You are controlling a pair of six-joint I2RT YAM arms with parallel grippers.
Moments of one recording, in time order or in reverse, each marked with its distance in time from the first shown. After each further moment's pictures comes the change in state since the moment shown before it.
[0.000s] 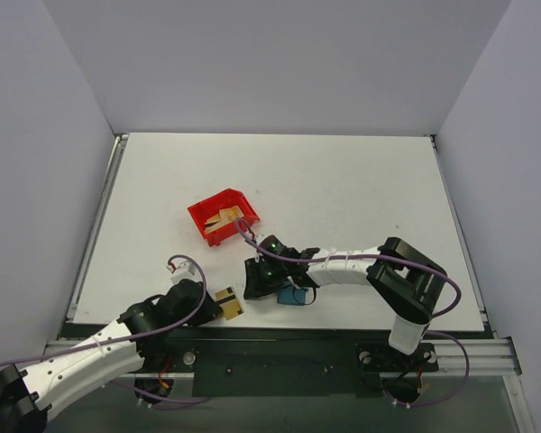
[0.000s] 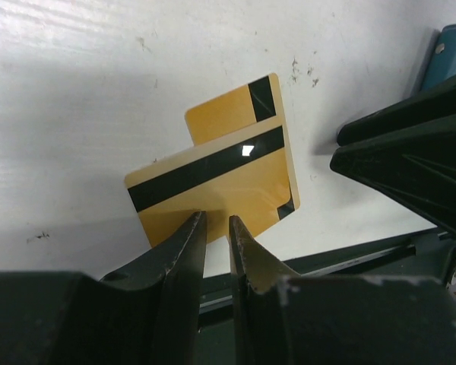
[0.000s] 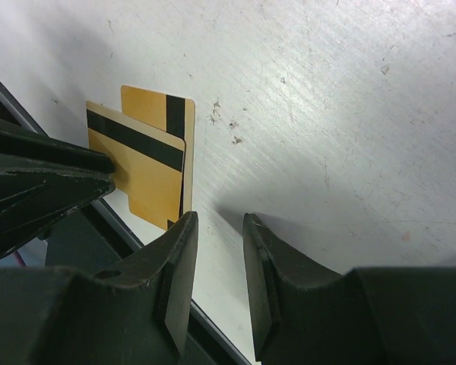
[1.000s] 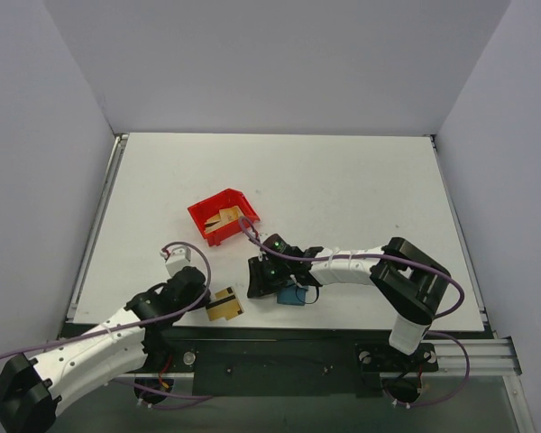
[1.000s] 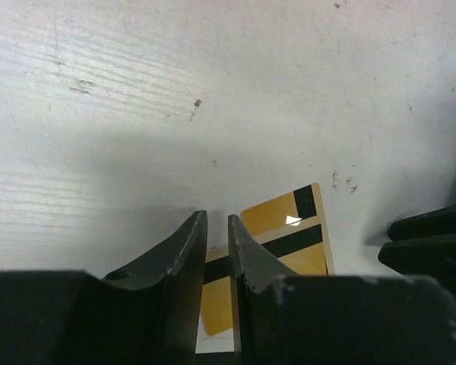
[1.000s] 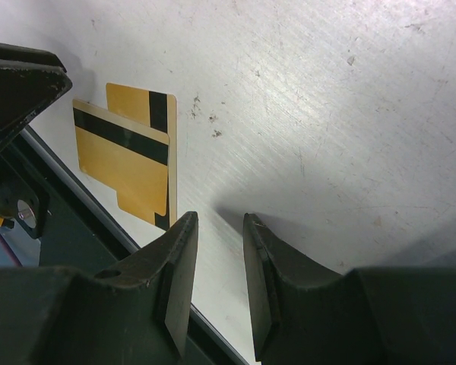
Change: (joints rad) left arm 0.068 0.170 0.092 0.034 -0.224 0.138; right arm -0.021 -0.021 -0.017 -0.017 0.003 -0.010
